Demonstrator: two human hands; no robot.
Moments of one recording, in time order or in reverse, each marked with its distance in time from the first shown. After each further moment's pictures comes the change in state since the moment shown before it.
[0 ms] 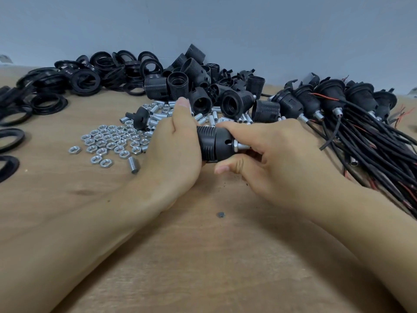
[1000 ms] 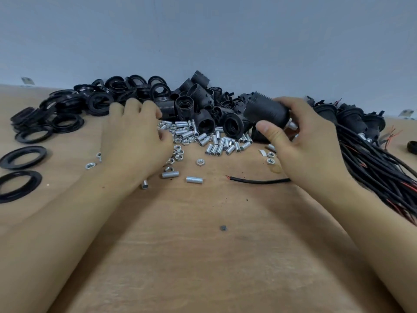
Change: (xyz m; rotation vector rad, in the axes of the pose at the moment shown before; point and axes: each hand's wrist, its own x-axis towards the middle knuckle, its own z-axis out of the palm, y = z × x) left_hand 0.047 0.009 -0.057 1.162 0.218 0.385; right_hand 0.009 0.051 -0.005 0.184 0.468 0.346
